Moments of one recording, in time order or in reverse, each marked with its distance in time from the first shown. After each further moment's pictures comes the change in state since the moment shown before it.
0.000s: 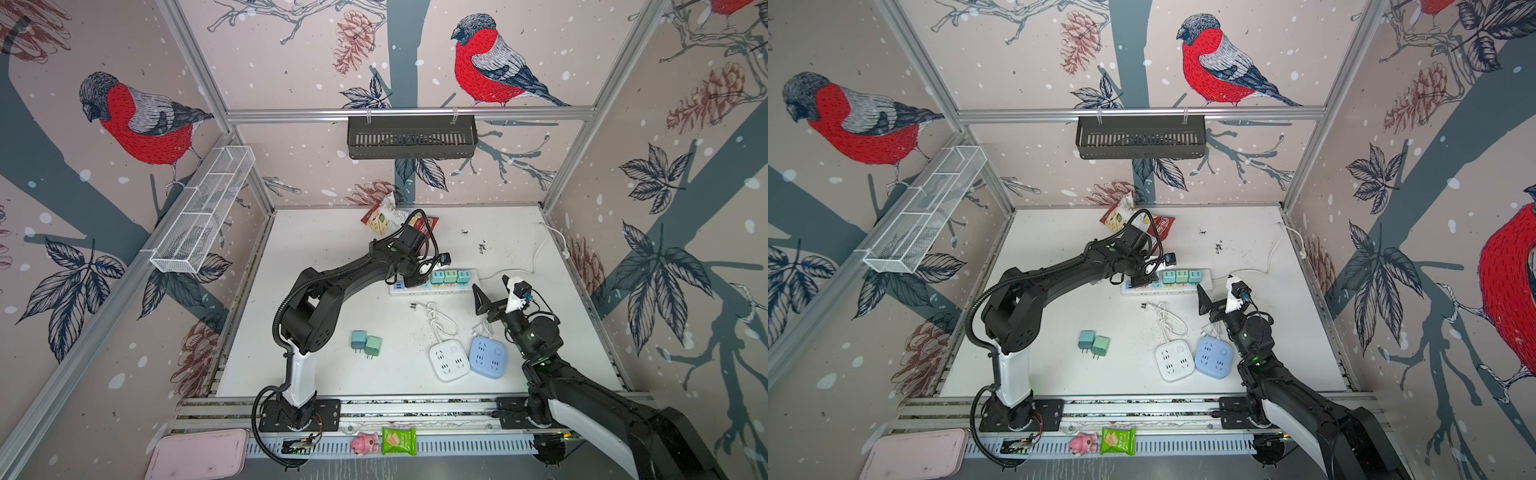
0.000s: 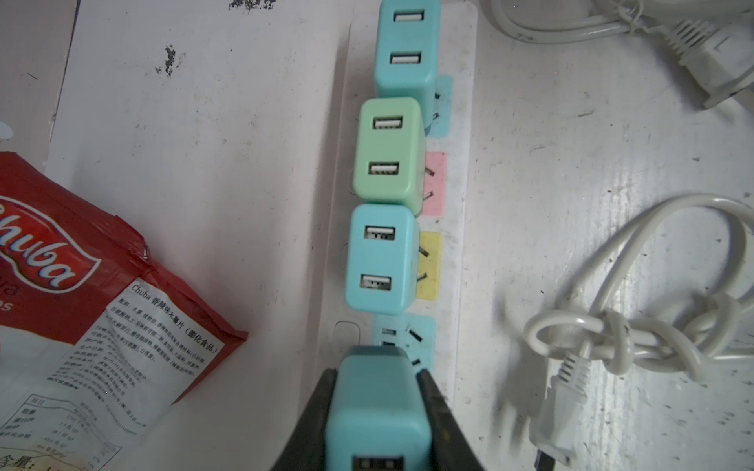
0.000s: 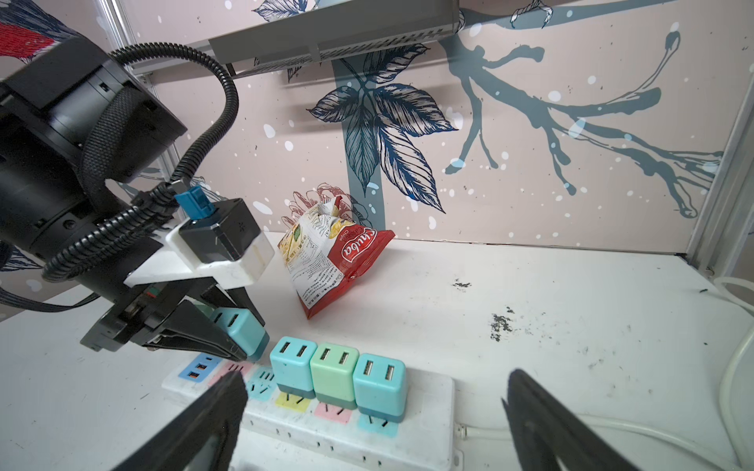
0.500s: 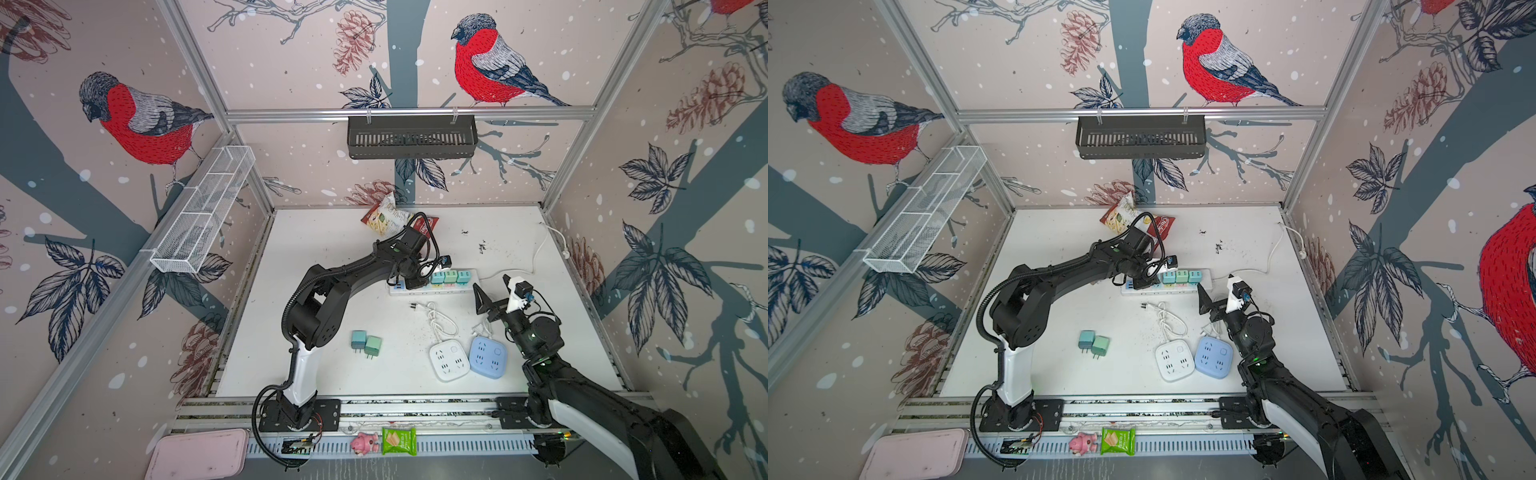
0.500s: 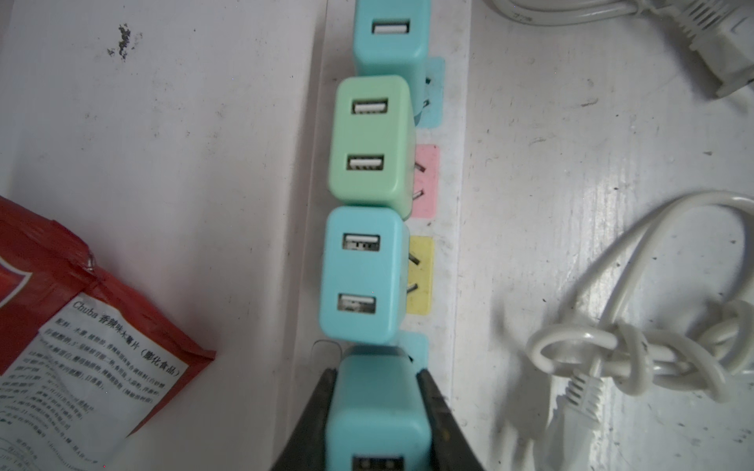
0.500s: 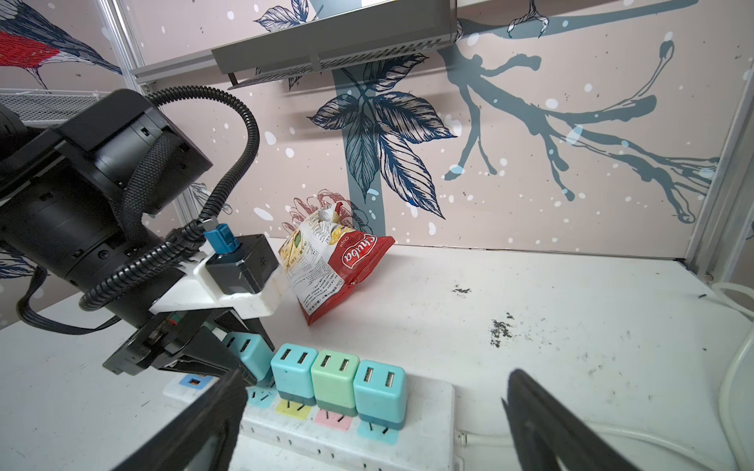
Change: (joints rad) left arm 0.000 0.056 0.024 -0.010 0.029 0.001; right arm -0.001 -0.011 0.000 0.005 0.000 0.003
